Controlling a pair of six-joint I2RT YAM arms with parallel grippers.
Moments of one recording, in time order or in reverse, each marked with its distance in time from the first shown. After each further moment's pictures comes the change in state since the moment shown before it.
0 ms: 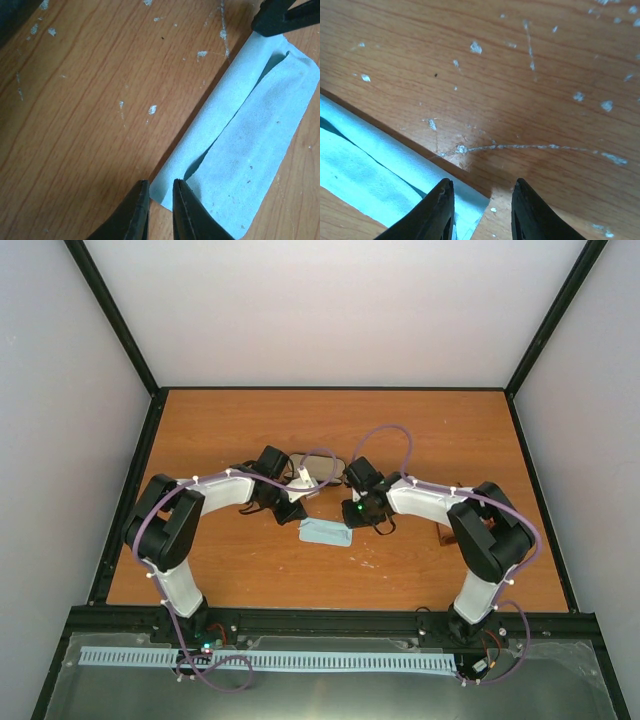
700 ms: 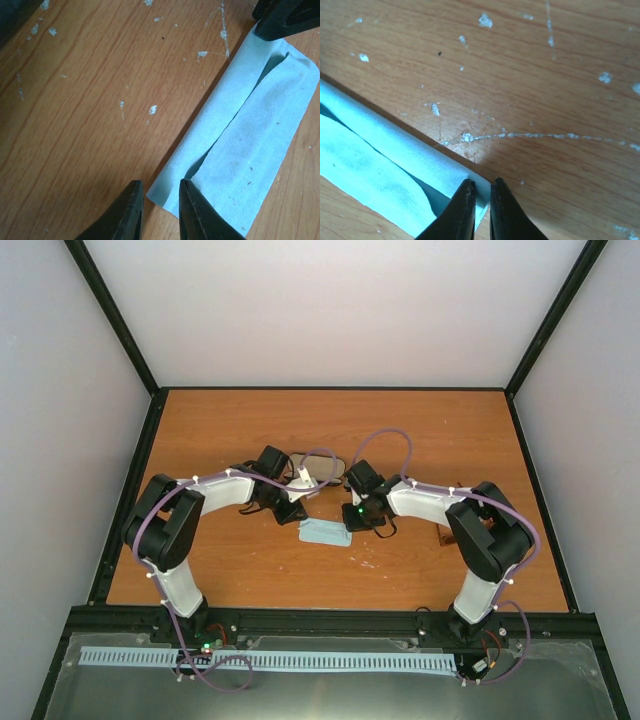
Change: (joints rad) left arm 0.000 0.000 0.000 0.000 -0.001 -0.001; right arm 0.000 0.013 -0.032 0.023 -0.058 -0.005
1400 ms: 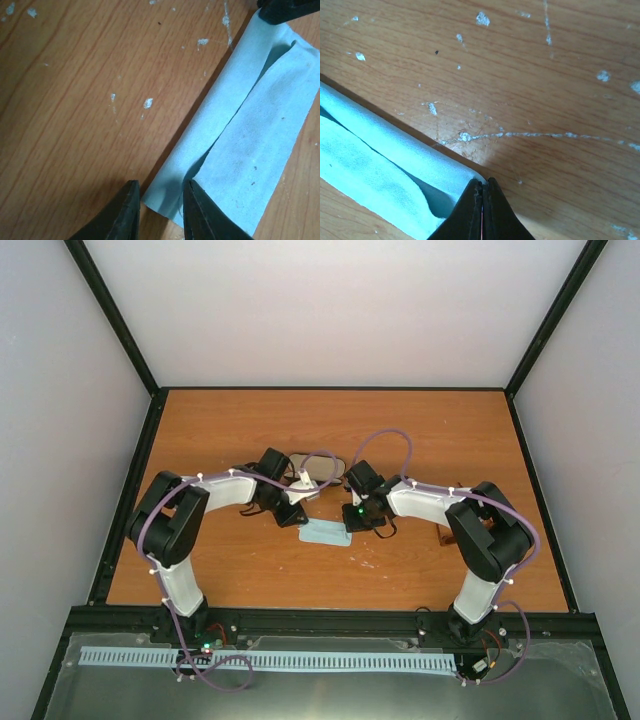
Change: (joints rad) left arm 0.000 0.029 -0.003 0.000 0.005 0.001; right arm 0.000 0.002 -0.003 0.001 0.006 -0.001
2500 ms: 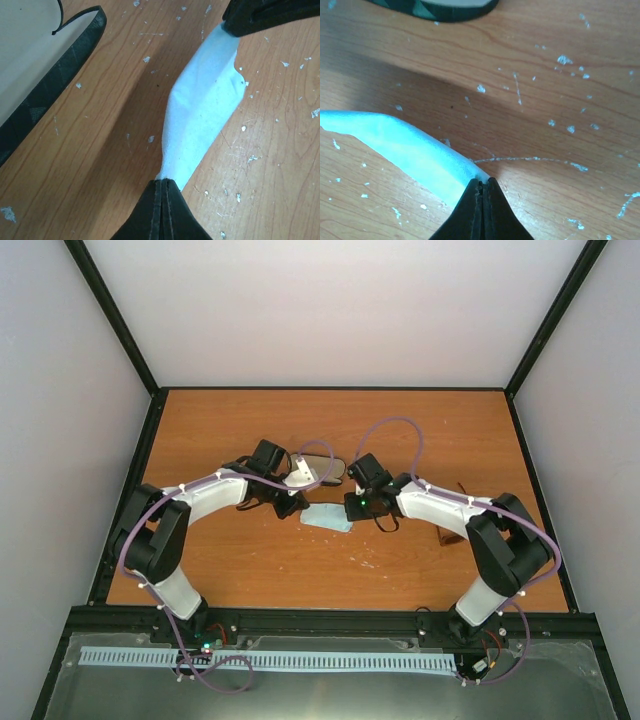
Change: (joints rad) left arm 0.000 -0.124 0.008 0.013 0.026 -0.010; right arm 0.001 -0.105 0.001 0.026 0.107 0.007
